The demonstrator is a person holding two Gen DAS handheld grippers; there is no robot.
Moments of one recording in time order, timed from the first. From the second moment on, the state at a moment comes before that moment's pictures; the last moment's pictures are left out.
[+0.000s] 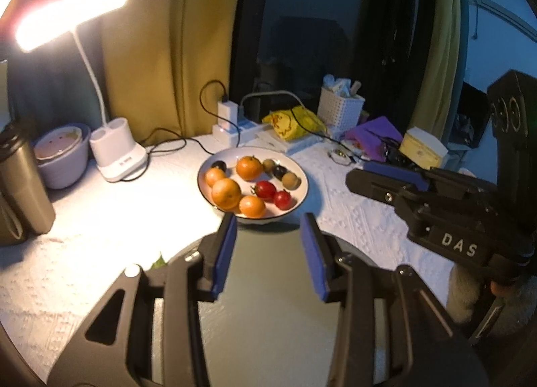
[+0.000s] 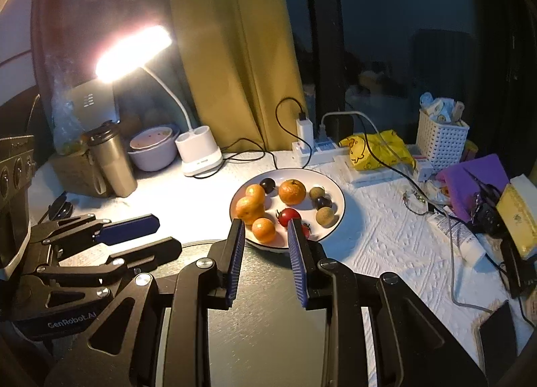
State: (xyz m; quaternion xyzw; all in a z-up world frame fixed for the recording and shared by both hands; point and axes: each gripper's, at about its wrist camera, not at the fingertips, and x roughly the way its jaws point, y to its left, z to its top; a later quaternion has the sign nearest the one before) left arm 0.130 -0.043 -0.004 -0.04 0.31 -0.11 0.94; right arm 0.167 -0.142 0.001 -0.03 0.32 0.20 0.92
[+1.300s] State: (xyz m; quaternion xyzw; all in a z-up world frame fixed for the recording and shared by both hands) left arm 0.012 -0.025 0.085 -0.03 0.18 -0.05 0.98; right arm 0.046 -0.145 0.088 -0.05 0.21 0.19 0.96
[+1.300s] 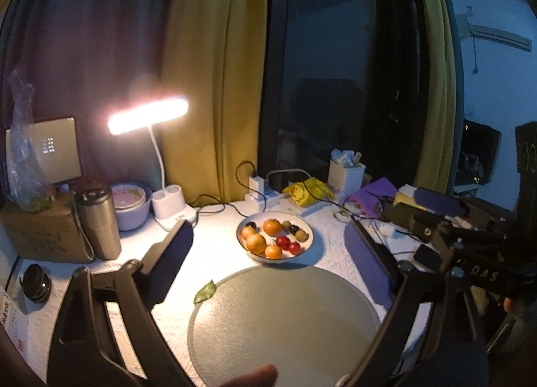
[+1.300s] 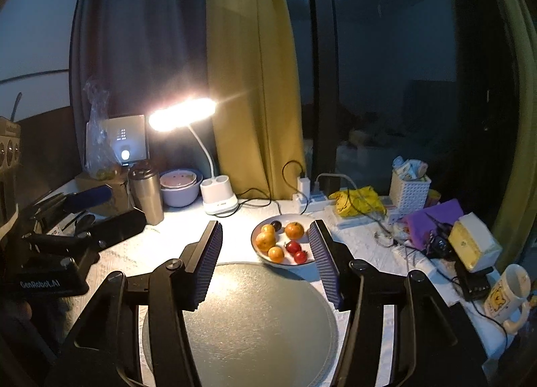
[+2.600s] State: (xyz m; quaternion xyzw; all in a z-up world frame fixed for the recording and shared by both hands) left arm 0.030 0.002 0.101 -0.04 0.12 -0.03 0.99; right arm 0.076 -0.169 0.105 -0.05 0.20 0.14 0.97
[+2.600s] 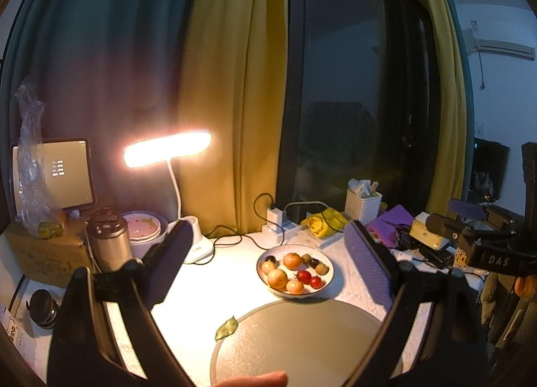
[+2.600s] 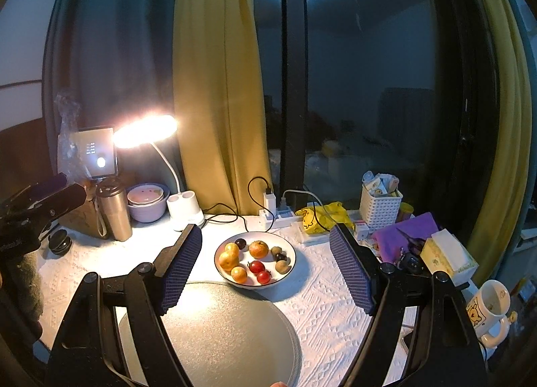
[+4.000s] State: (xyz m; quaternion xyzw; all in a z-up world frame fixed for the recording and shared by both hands) left arm 0.038 0.001 0.099 -0.04 0.13 -0.03 0.99; right arm 0.086 -0.167 0.101 -0.06 0.20 0.14 0.97
